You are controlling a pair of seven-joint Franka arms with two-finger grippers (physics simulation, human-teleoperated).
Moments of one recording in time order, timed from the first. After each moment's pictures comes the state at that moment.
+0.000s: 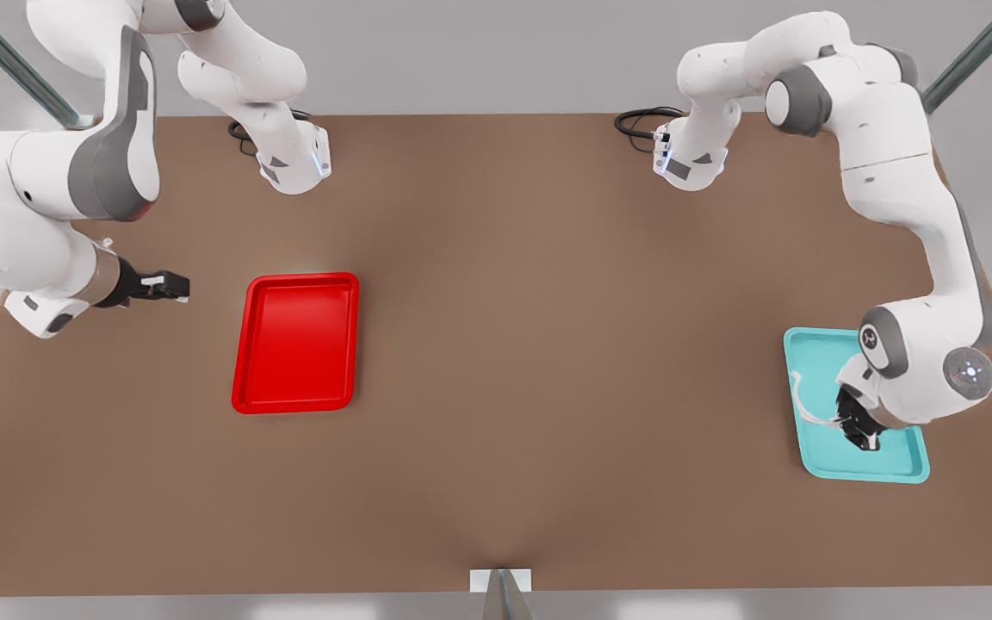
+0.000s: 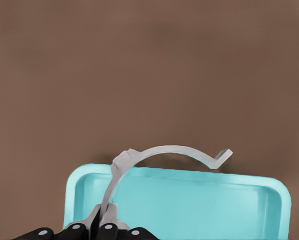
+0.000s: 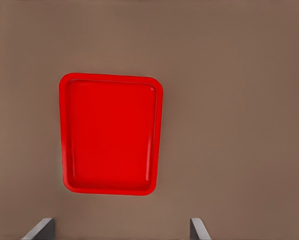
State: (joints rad) left arm 0.01 0.62 0.11 -1.43 -0.03 2.06 1.71; right arm 0.03 0.22 0.01 -1.38 -0.02 1.39 -0.08
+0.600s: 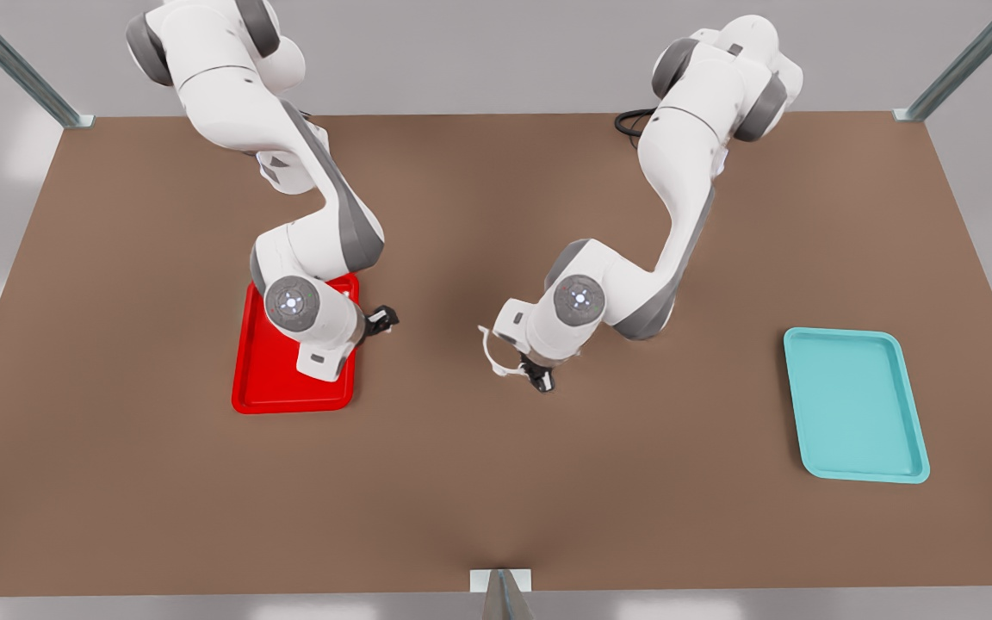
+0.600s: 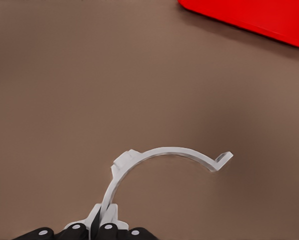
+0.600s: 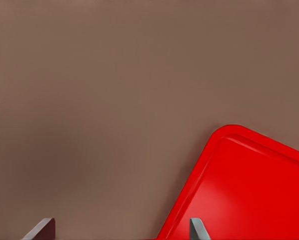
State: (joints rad) left arm -0.58 0.75 -0.06 -1.15 -0.11 1.98 0.59; right arm 0.42 0.42 0.02 -1.56 0.14 1.83 -0.08
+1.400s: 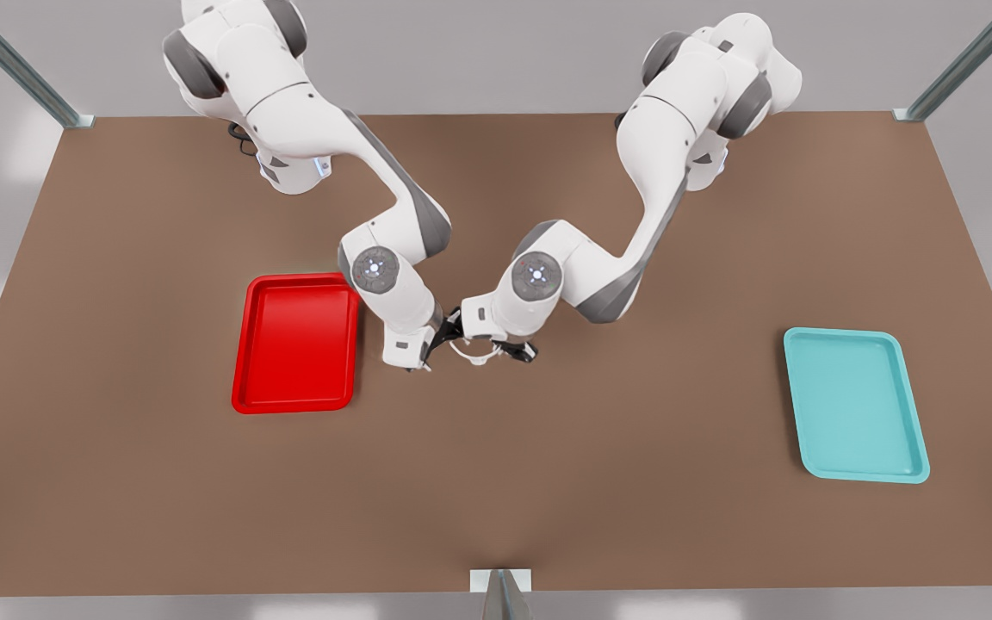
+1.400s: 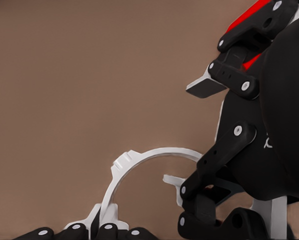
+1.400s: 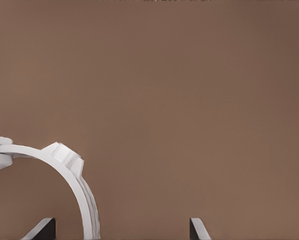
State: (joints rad) left arm -0.65 0.75 -0.08 -1.14 -0.09 1.95 0.01; right arm 0.57 0.51 0.04 -1.62 0.18 2.31 -0.07
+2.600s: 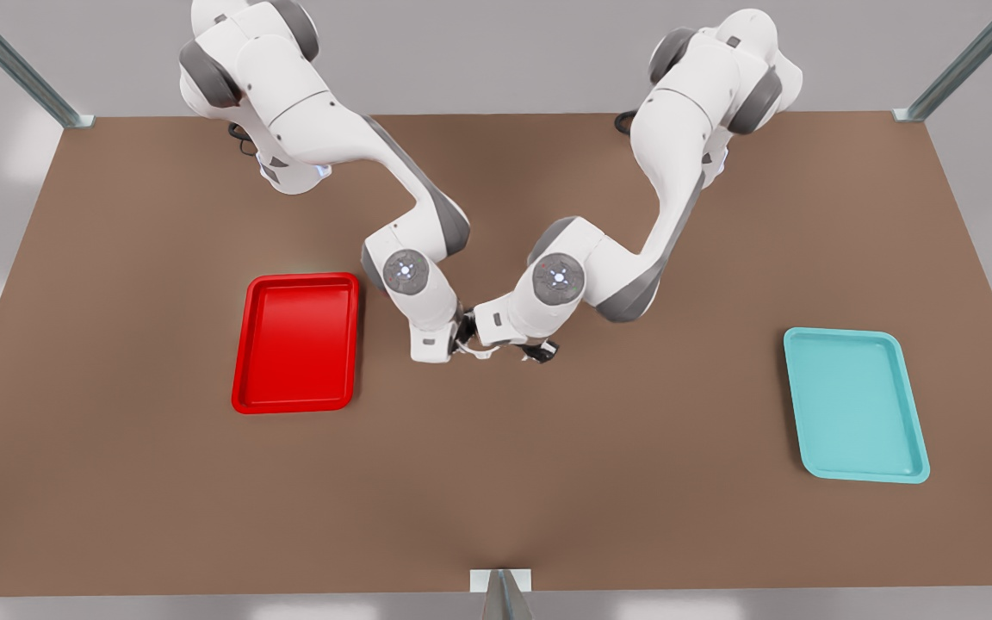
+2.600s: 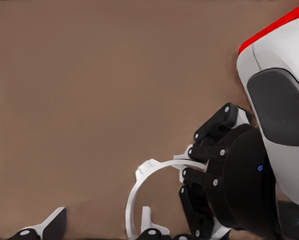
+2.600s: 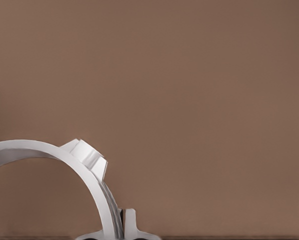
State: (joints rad) left arm -0.59 0.70 -0.07 -1.13 -0.13 1.87 -0.08; right arm 0.62 0.56 0.04 -1.61 0.16 2.28 -0.11
